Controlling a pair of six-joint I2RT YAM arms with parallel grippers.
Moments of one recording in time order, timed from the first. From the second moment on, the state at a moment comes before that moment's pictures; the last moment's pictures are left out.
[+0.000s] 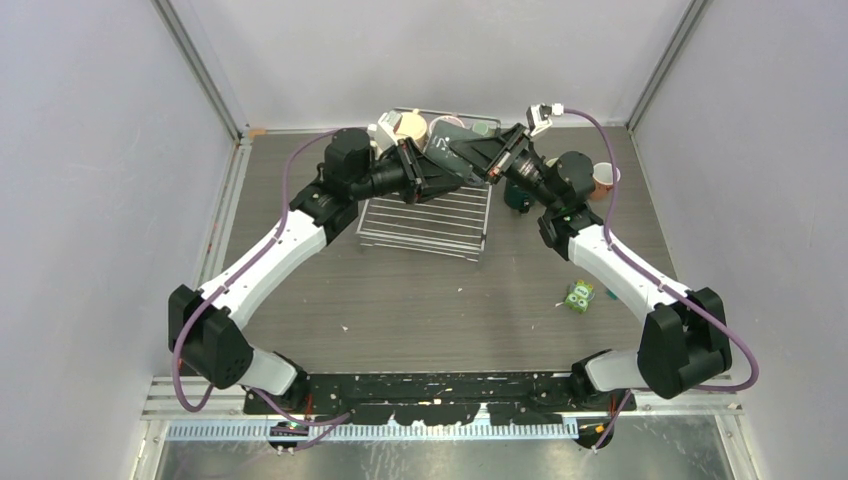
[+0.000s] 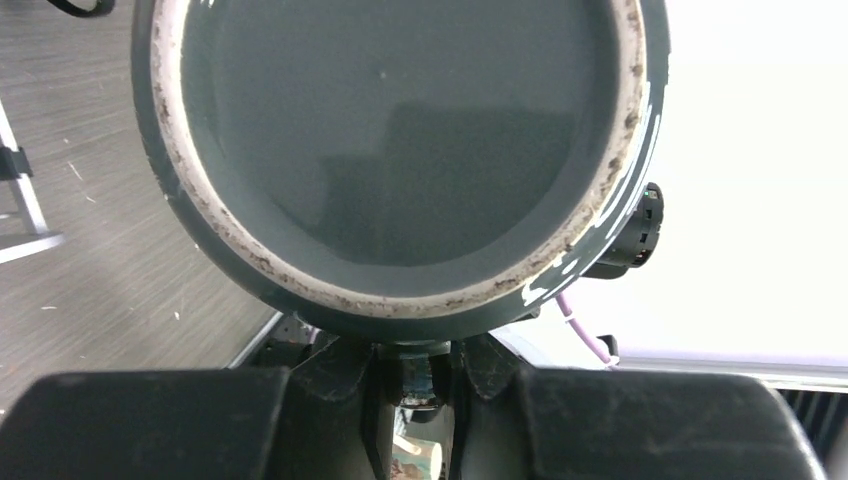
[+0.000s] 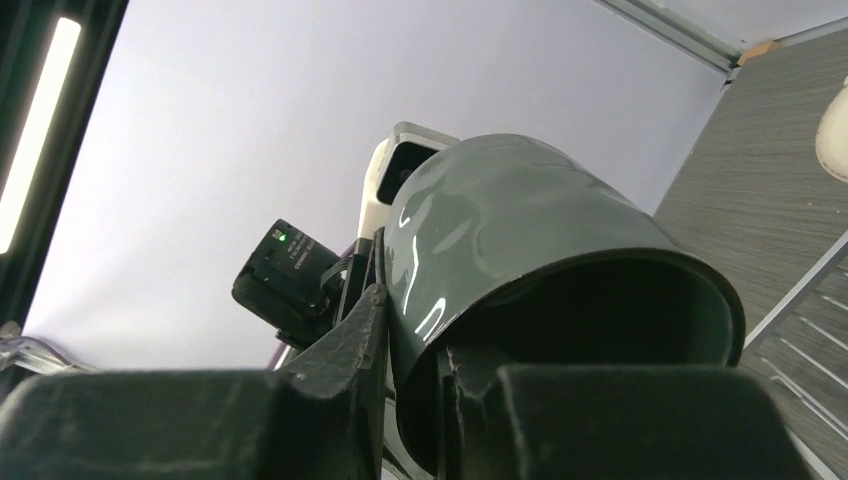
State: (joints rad) left arm -0.58 1.44 1.32 -0.04 0.58 -1.20; right arm 0.39 1.36 0.98 0.72 -0.52 1.33
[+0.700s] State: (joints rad) left arm -0.59 1.41 1.27 -0.06 0.61 -1.11; right arm 0.40 1.28 1.05 0.26 -0.42 1.10
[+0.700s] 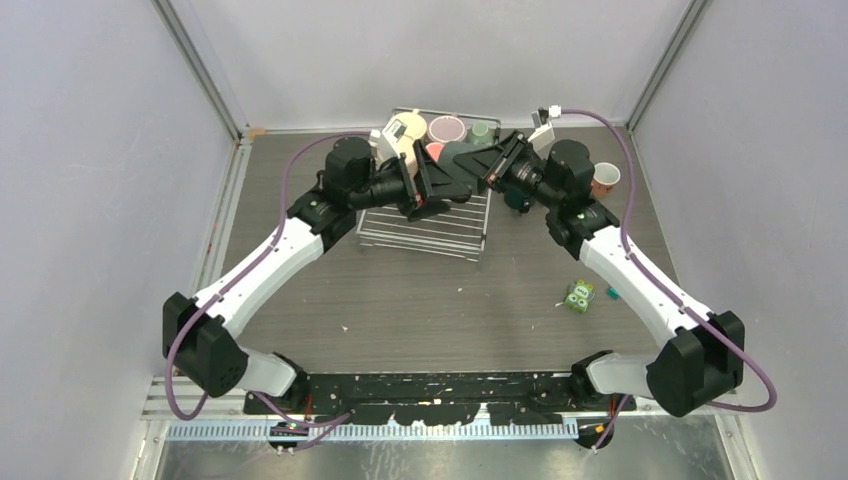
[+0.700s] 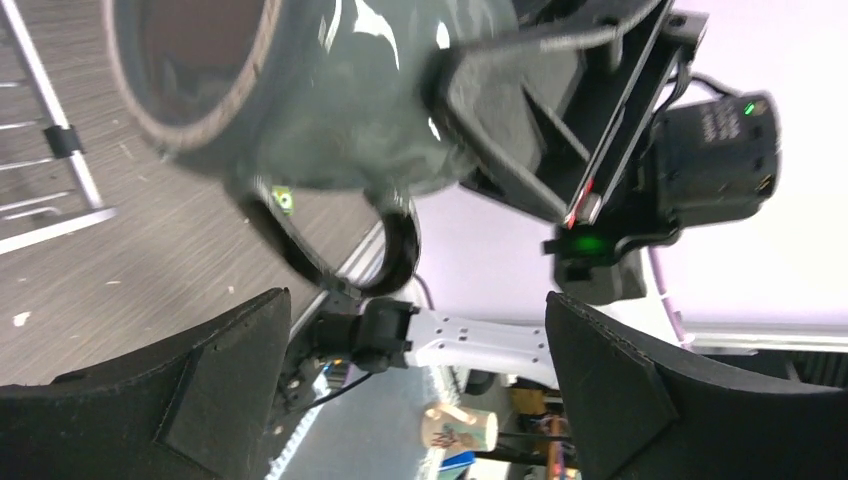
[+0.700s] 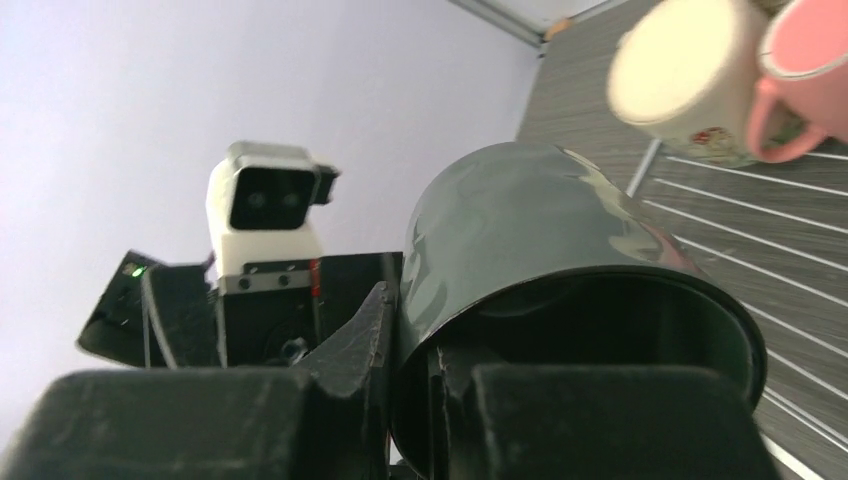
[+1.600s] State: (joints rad) left arm -0.59 1.19 1.29 -0.56 0.53 -0.62; right arm 0.00 1.30 1.29 -0.71 -0.09 0.71
